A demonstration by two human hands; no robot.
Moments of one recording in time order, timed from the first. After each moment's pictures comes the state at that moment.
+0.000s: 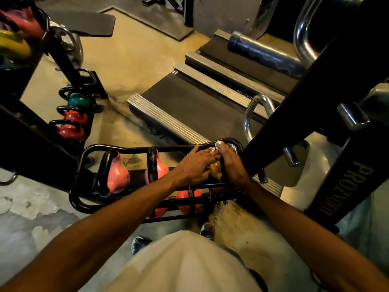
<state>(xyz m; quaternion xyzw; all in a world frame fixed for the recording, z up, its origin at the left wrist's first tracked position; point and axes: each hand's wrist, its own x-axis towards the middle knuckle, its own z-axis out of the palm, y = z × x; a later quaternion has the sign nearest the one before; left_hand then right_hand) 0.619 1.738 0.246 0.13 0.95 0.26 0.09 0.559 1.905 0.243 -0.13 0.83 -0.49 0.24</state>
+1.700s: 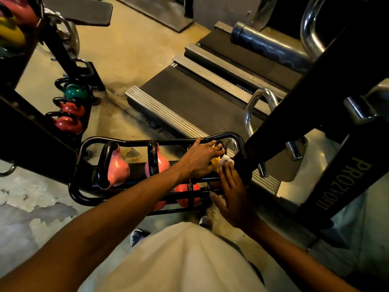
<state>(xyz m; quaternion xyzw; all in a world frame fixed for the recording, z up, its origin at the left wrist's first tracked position) 0.609 1.745 0.244 0.14 0.97 0.19 0.08 0.658 1.962 0.202 -0.36 0.91 -0.21 0.03</state>
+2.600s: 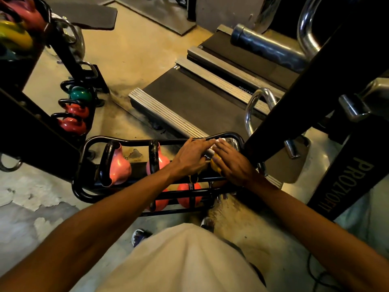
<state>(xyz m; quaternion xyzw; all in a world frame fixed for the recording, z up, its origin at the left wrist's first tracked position) 0.625 1.731 0.248 0.04 0.95 0.32 0.04 0.548 1.933 0.210 -0.44 0.87 -0.21 0.08</state>
